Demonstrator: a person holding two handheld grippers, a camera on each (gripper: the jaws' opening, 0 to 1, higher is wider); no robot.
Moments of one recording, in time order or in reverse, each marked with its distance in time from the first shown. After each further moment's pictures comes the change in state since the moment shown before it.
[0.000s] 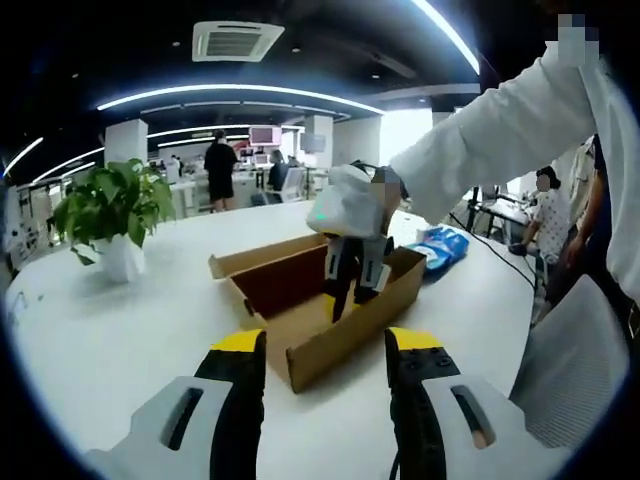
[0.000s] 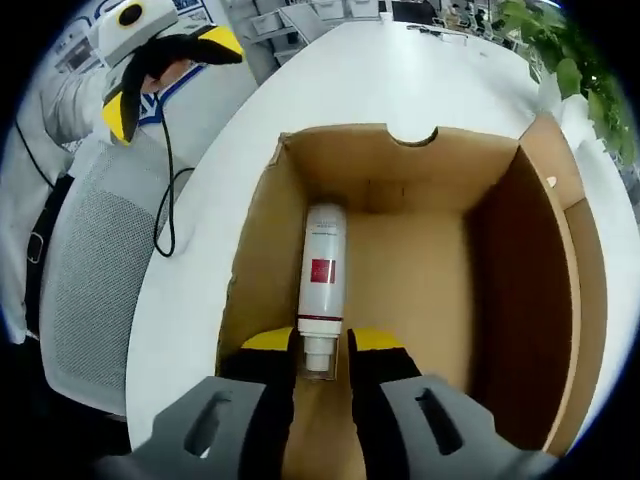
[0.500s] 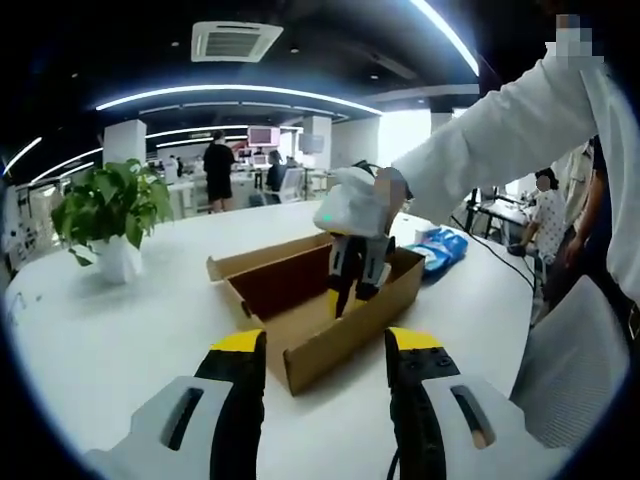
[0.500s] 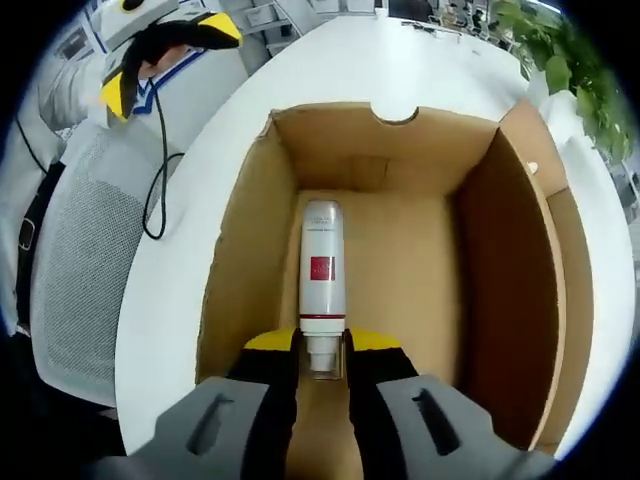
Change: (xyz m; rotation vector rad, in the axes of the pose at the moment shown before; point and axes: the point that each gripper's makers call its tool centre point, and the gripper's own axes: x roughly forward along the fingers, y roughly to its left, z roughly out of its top) left arm 0.004 -0.003 0.002 0.004 -0.002 -0.011; right arm -0.015 -0.012 -0.024 0.018 0.022 -0.063
